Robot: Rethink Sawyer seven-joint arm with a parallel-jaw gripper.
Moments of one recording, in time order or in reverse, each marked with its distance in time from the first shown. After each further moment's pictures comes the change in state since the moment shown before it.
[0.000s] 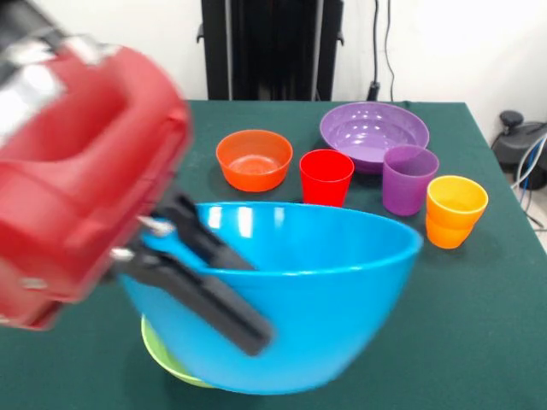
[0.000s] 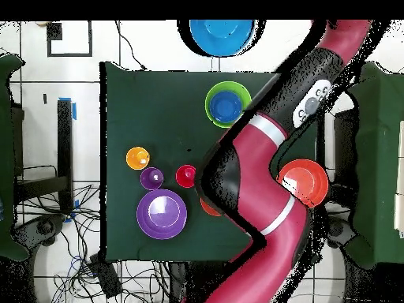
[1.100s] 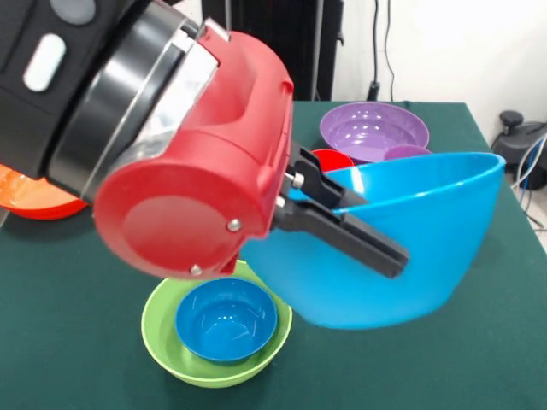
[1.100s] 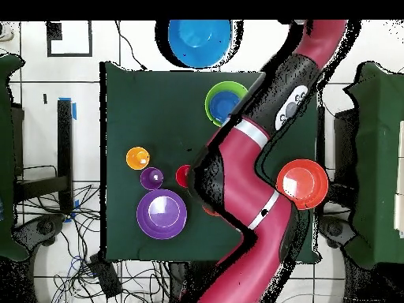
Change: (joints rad) arm 0.025 0.050 -0.159 0.053 0.307 0.156 0.000
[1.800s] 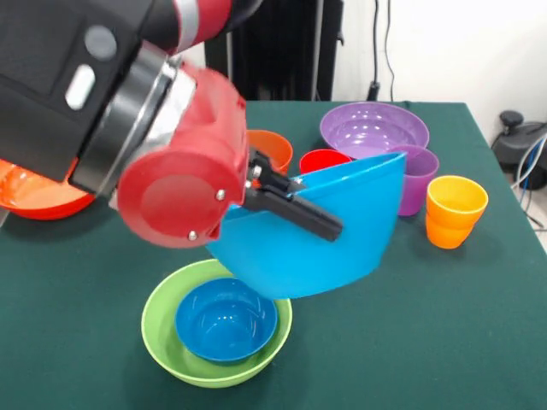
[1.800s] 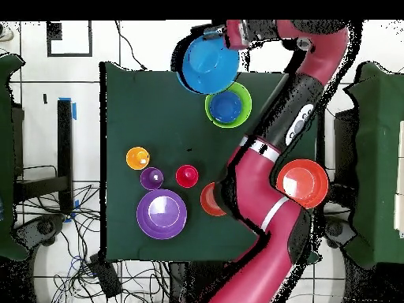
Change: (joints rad) arm -0.110 0.115 -0.432 0.335 0.442 0.072 0.008
